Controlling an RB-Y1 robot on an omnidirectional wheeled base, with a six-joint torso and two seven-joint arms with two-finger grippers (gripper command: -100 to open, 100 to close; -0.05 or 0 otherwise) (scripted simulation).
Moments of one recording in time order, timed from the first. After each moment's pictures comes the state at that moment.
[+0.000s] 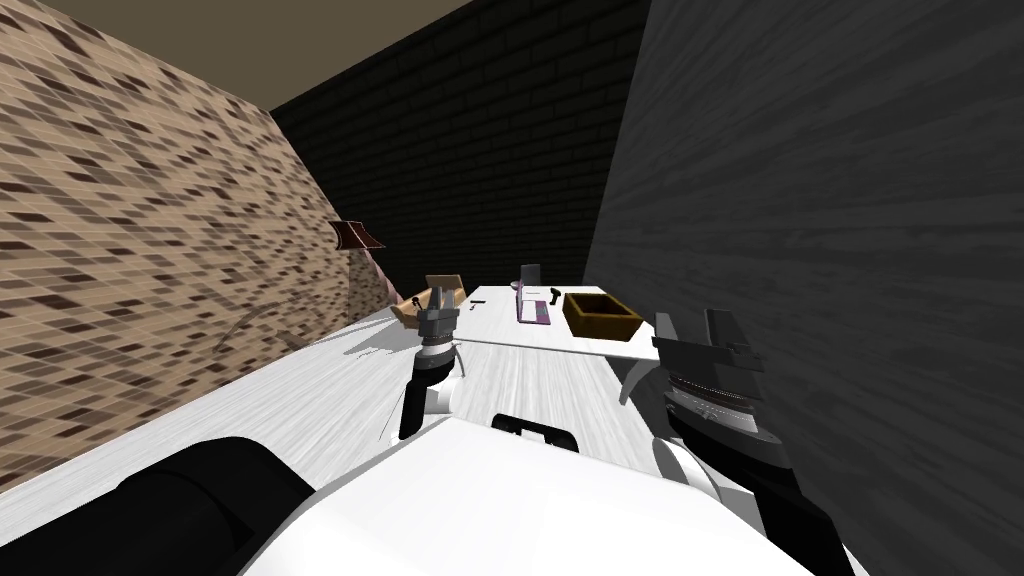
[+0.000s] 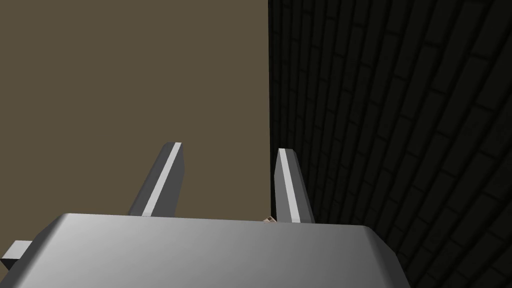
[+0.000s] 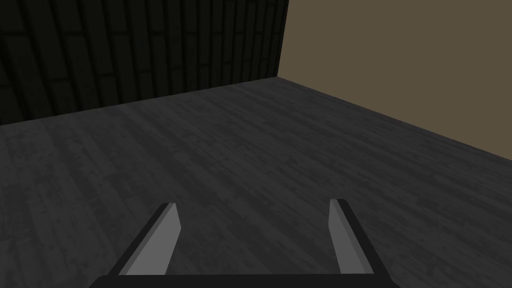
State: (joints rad) left arm 0.45 -0.01 0.03 -2.35 -0.06 -0.60 0.08; right arm 0.54 -0.05 -0.07 -2.28 -0.06 -0.63 -0.03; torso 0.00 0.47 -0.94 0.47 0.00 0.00
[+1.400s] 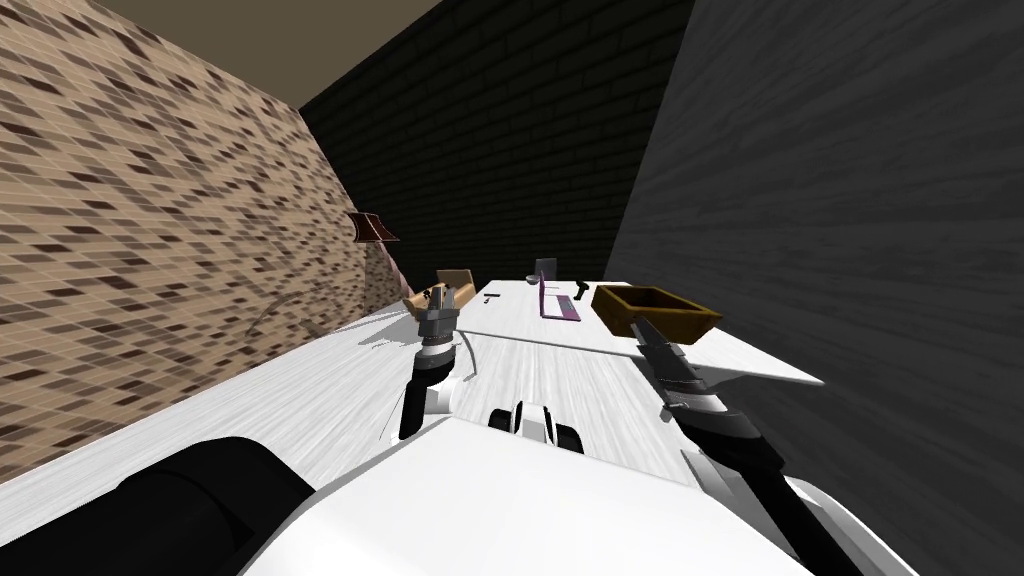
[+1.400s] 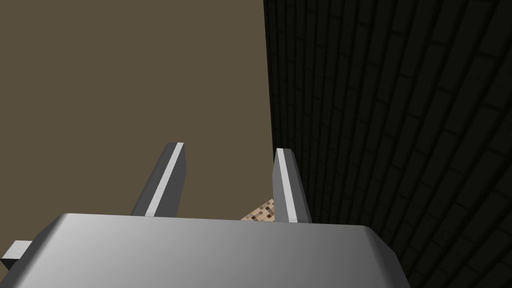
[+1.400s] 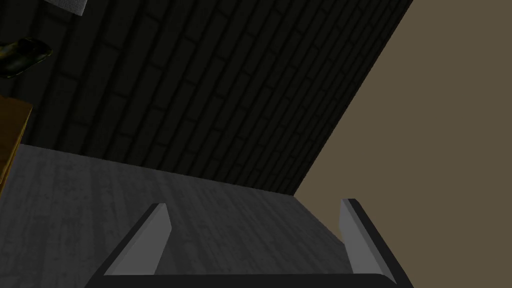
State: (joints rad) left arm 0.45 -0.01 0.03 -2.35 -0.06 -0.60 0.08; right arm 0.51 -0.31 -0.12 -2.13 0.17 -0.54 0.06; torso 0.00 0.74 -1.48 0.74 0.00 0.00
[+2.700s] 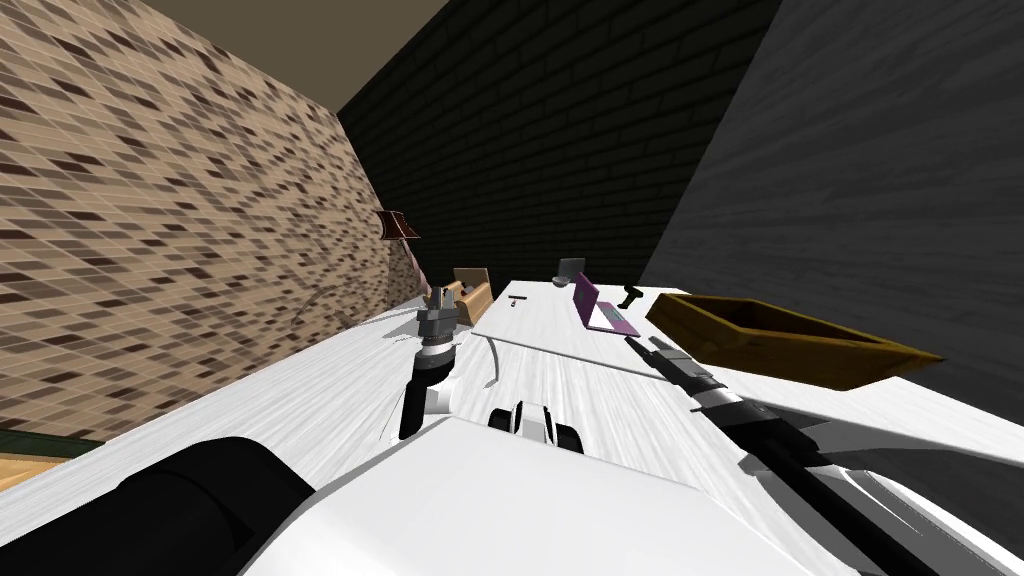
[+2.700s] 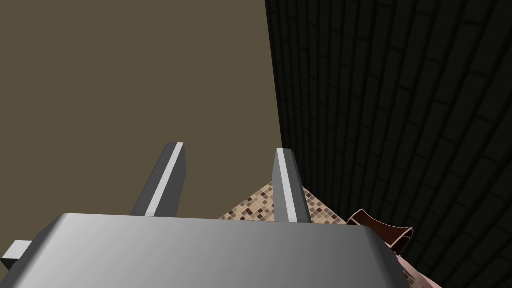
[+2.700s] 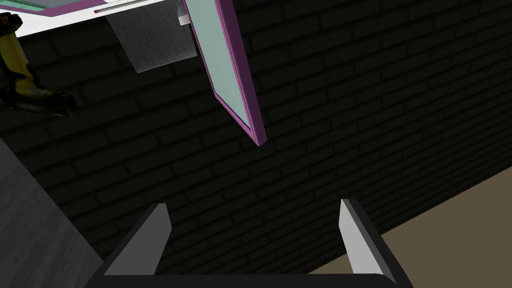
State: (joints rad) left arm 0.45 -0.01 0.03 -2.35 -0.06 -0.60 0.08; right arm 0.46 -0.64 -0.21 -1.85 0.50 -0.42 0.19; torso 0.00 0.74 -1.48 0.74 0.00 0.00
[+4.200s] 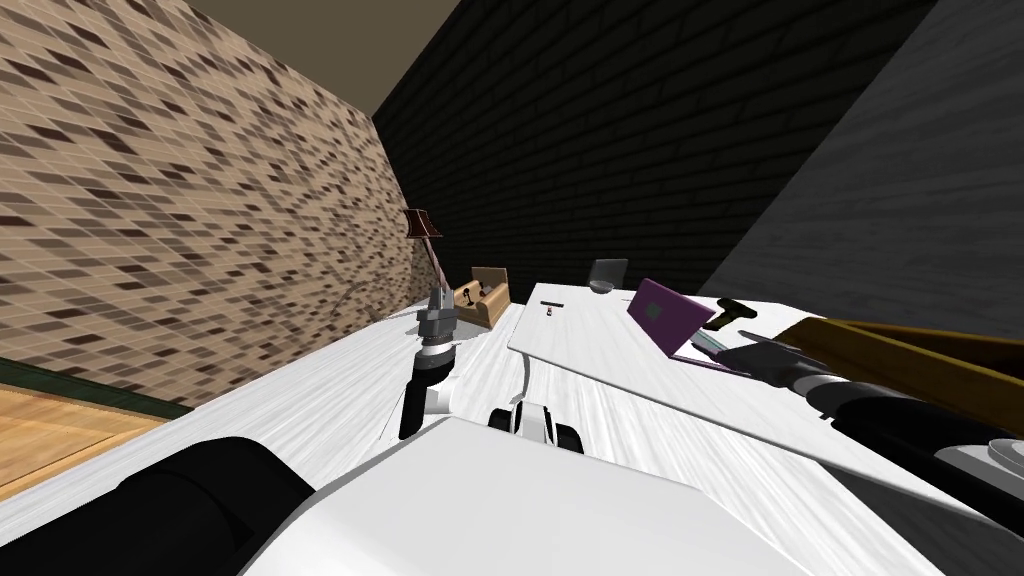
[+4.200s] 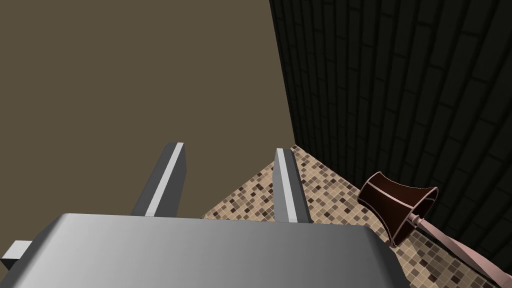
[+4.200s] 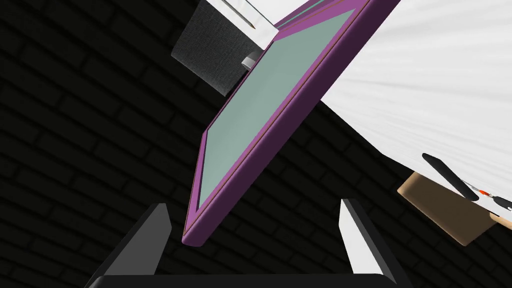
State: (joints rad) left arm 0.45 -0.01 0.03 -2.35 -0.06 -0.60 0.08; right arm 0.38 -1.07 -0.29 -1.49 0.88 -0.21 0.32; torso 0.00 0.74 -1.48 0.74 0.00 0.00
